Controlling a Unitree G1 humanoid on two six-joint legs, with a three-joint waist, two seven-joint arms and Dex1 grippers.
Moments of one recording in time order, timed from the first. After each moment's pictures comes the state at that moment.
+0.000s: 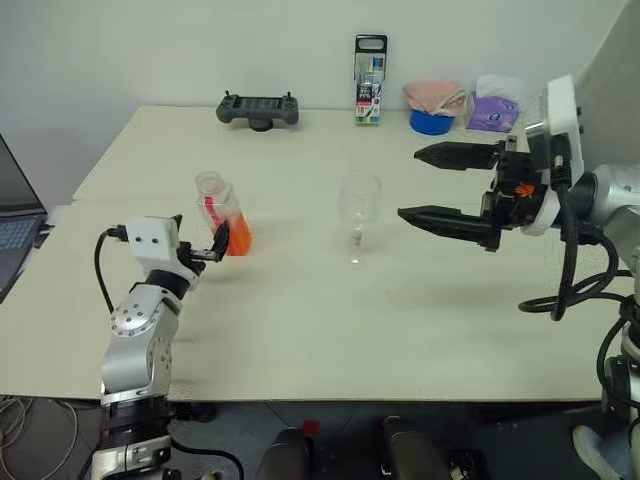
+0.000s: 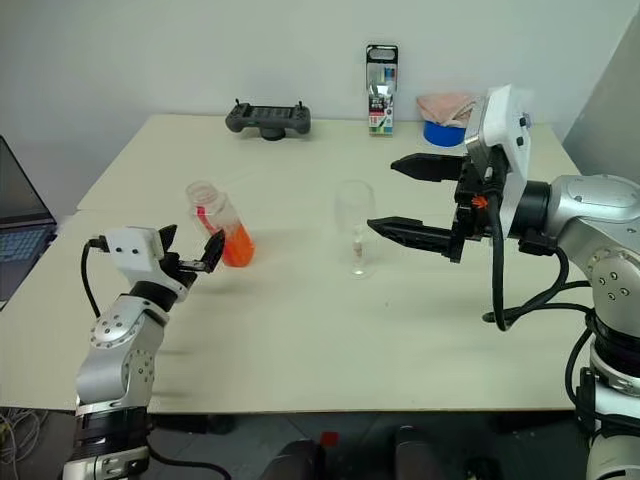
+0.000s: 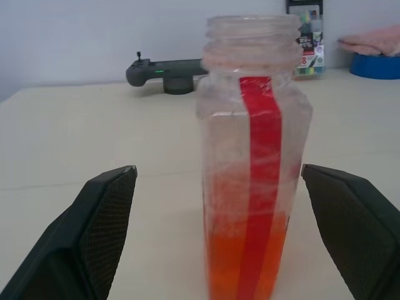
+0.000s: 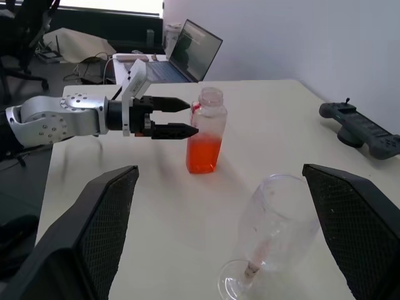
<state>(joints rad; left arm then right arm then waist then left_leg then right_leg) -0.29 0.41 0.28 0.02 -0.29 0.17 -0.34 -0.78 -0.77 -0.15 -0.47 0.76 0.97 0.89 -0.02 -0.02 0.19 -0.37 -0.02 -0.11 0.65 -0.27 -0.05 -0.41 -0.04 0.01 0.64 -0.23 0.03</state>
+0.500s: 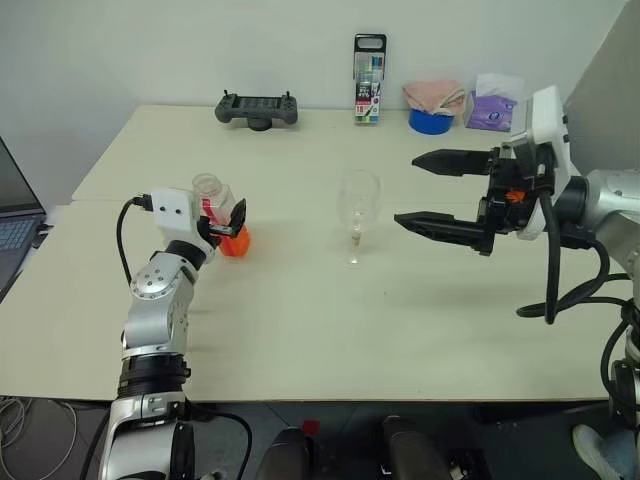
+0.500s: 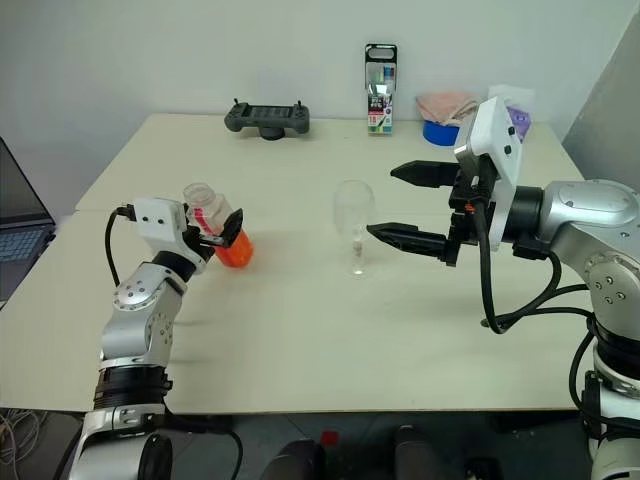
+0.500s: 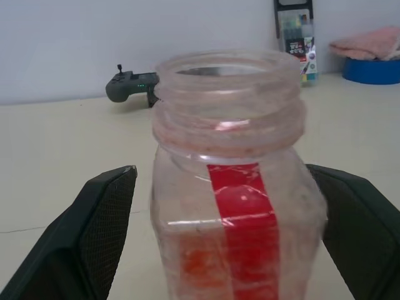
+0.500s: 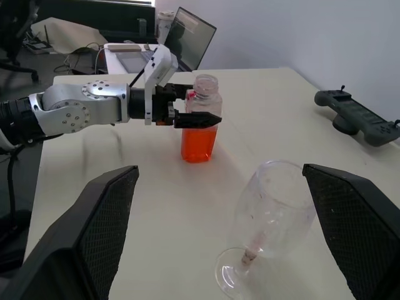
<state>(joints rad) -0.49 0.40 0.24 0.23 -0.23 0.14 -0.32 -0.76 -0.78 -0.13 -0.49 0.77 0.96 0.84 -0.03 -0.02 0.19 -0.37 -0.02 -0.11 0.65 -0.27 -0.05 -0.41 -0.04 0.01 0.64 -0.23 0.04</state>
